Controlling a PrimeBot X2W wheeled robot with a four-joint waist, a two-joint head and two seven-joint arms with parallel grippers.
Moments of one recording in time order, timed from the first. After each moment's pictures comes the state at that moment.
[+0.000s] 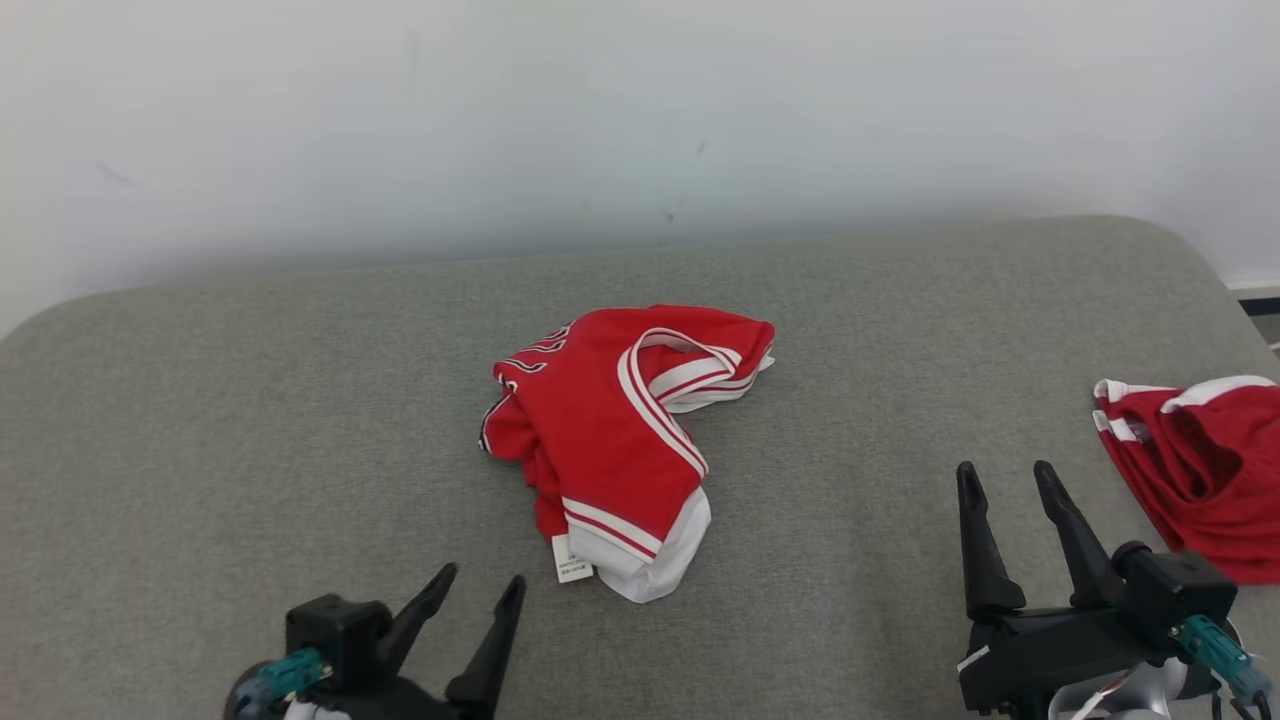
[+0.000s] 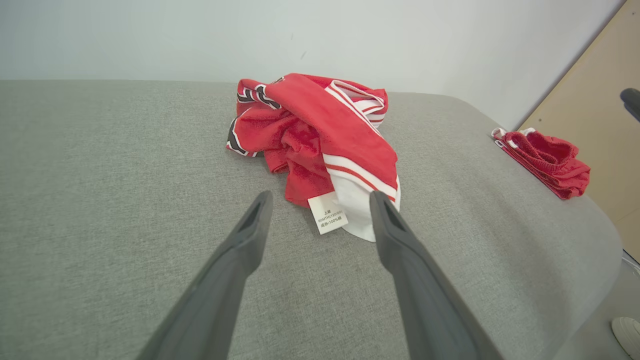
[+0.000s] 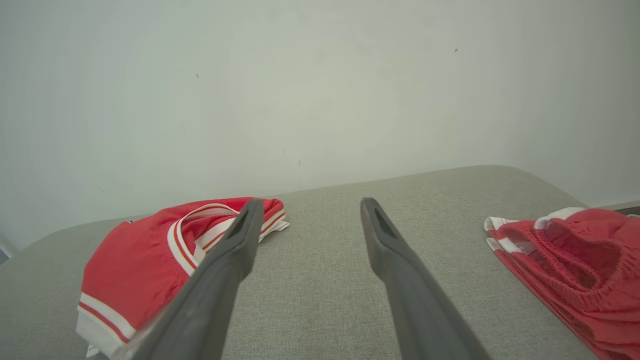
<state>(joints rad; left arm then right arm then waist) -0.07 0.24 -0.45 0.09 -0.43 -0.01 0.04 0.02 -0.10 0.07 0.01 0.34 -0.07 -0.14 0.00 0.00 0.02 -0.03</state>
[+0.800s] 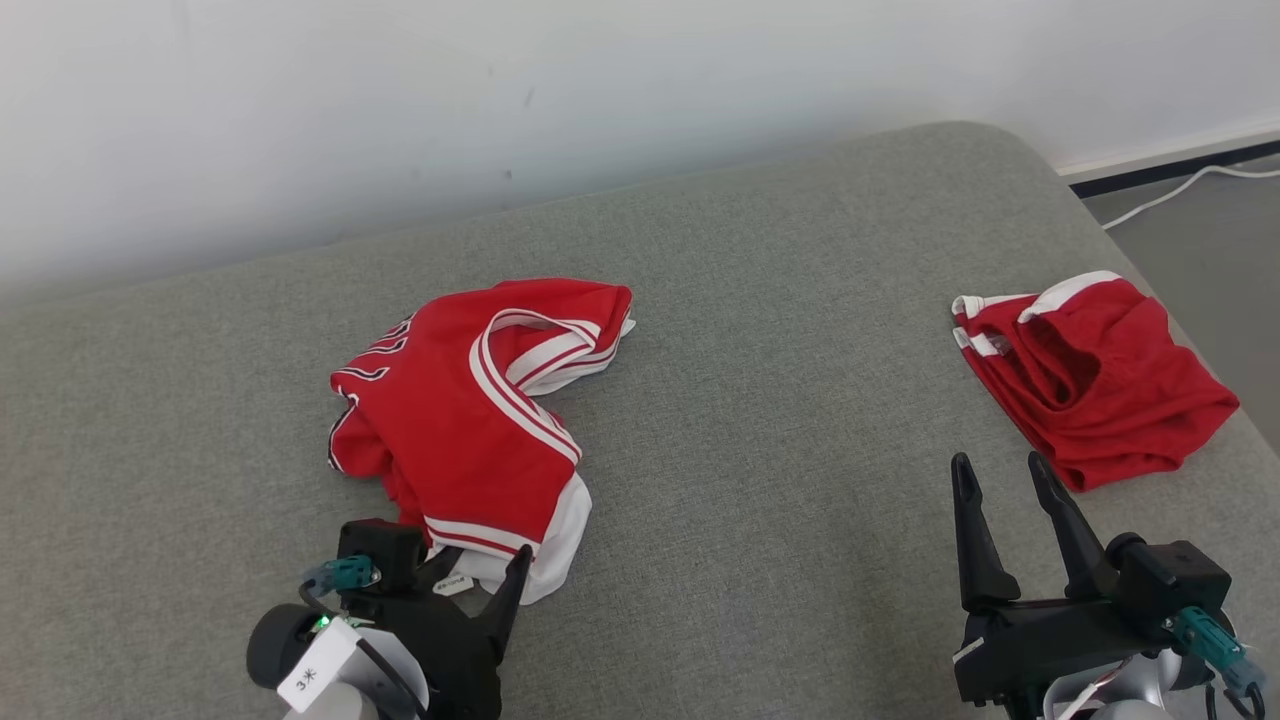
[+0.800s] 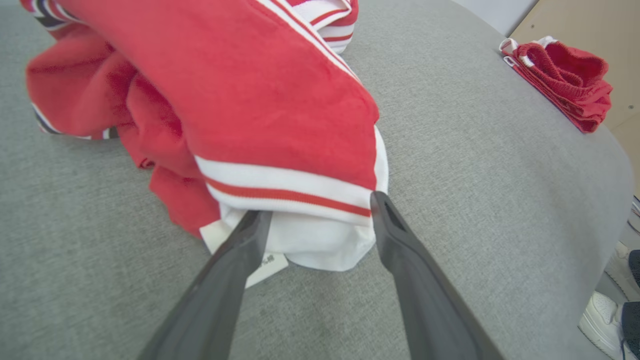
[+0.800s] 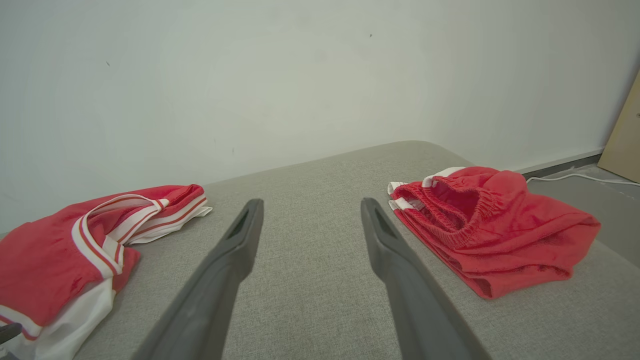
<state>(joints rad) -0.31 0.15 -0.50 0.44 -0.43 -0.06 0.13 -0.01 -0.09 0.08 0.03 0.34 -0.06 -0.15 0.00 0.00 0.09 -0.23</state>
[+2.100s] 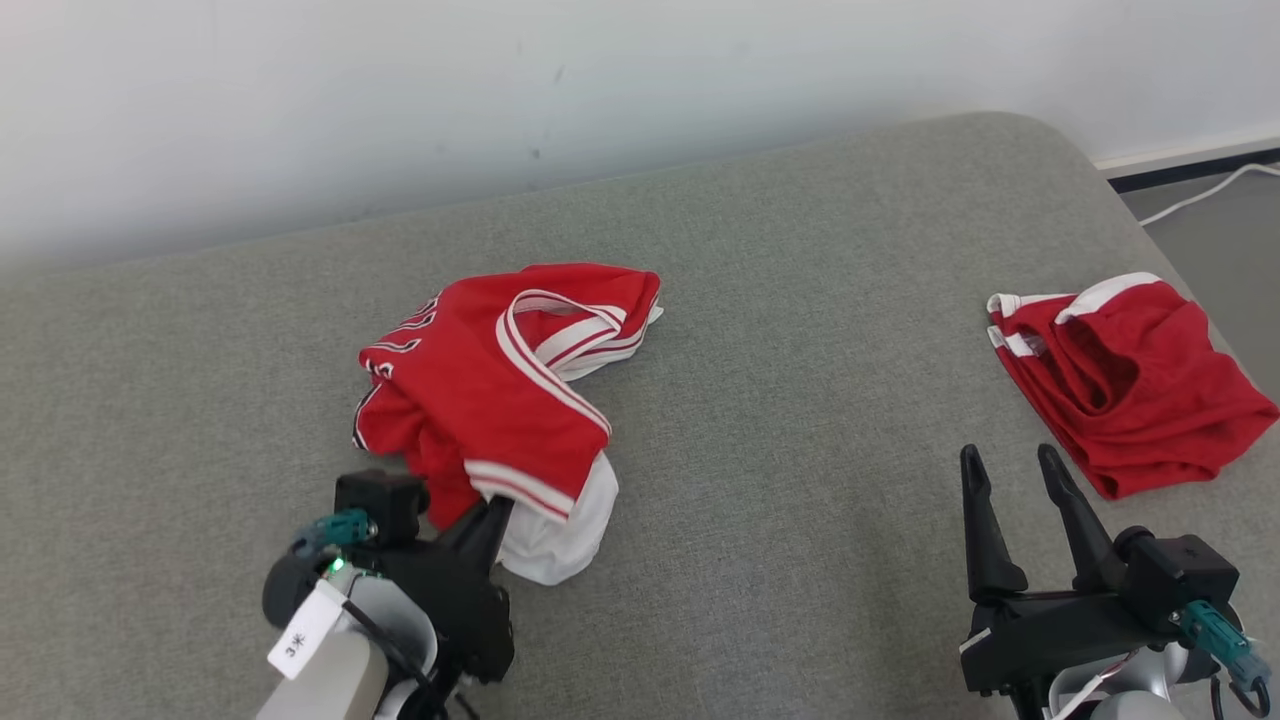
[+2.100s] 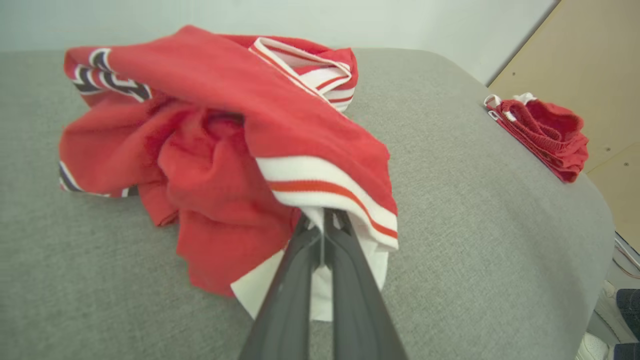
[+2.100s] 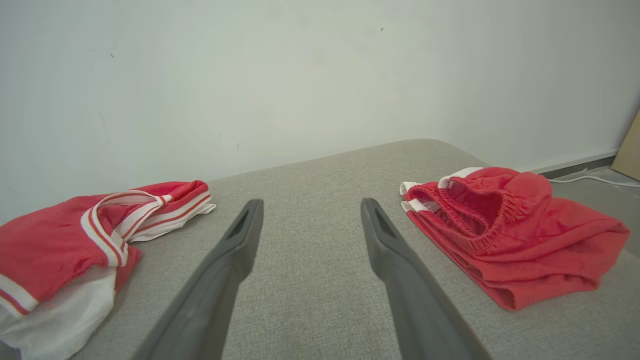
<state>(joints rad) -0.40 0.13 -0.50 0.50 -0.45 -0.10 0.06 -0.03 -0.10 0.07 0.06 0.34 -0.06 -0.17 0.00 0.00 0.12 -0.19</state>
